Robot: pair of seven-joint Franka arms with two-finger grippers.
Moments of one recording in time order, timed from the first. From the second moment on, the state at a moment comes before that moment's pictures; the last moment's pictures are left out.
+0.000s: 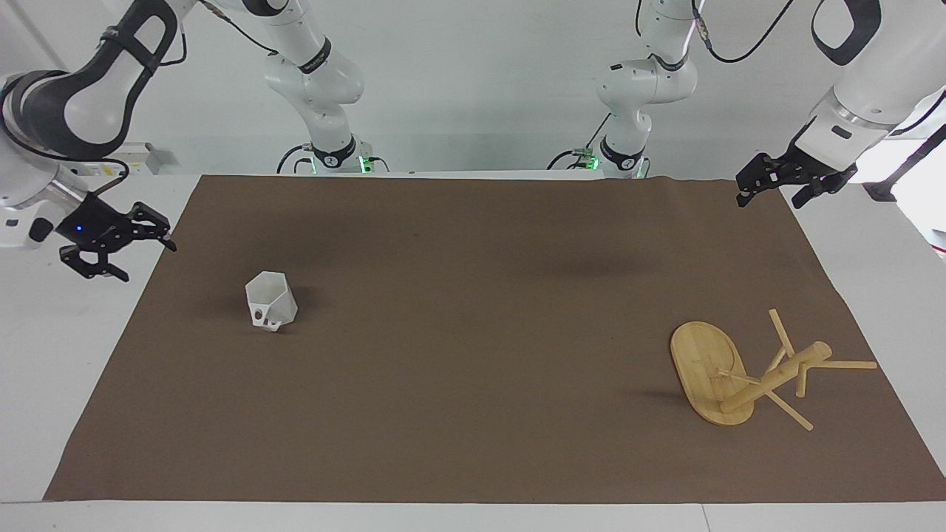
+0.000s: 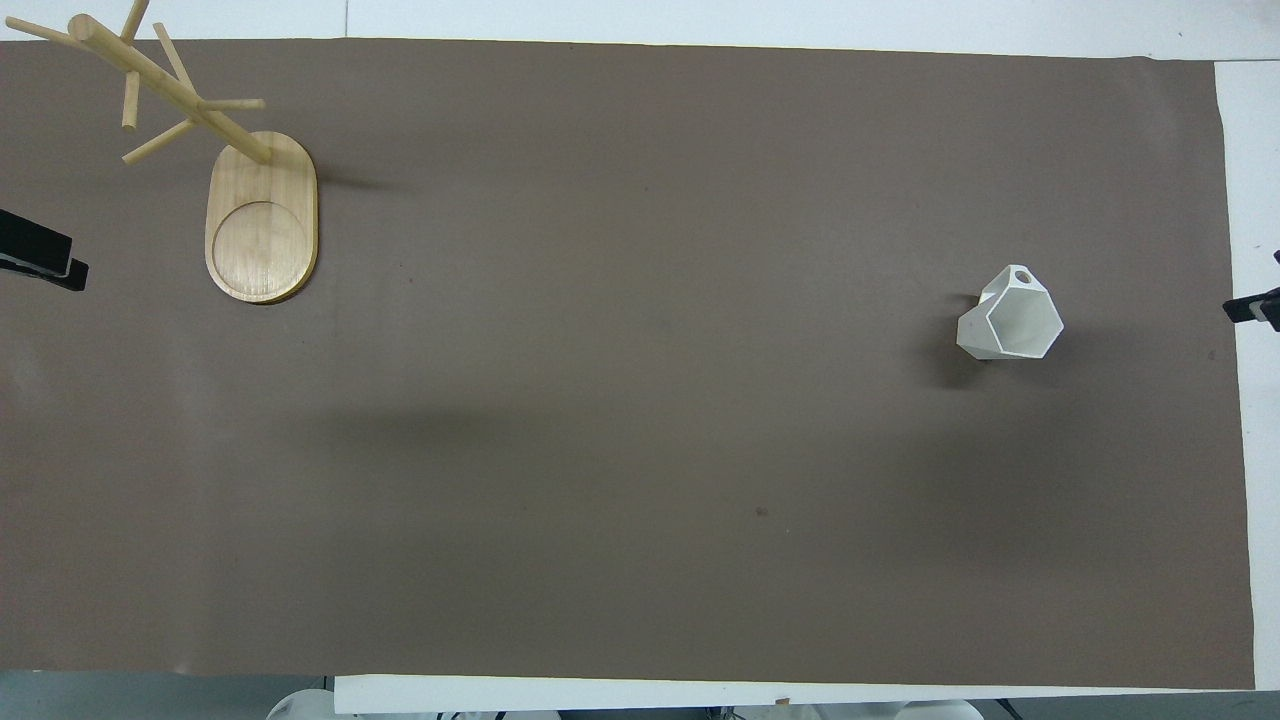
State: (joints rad) left arm 0.02 0.04 -0.09 -1.48 0.00 1.43 0.07; right arm -0.32 0.25 -0.17 -1.62 0.29 1.70 -1.28
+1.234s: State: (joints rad) left arm 0.02 0.04 -0.09 -1.48 0.00 1.43 0.07; right arm -0.51 0.69 -0.10 -1.64 0.97 1.30 -2.44
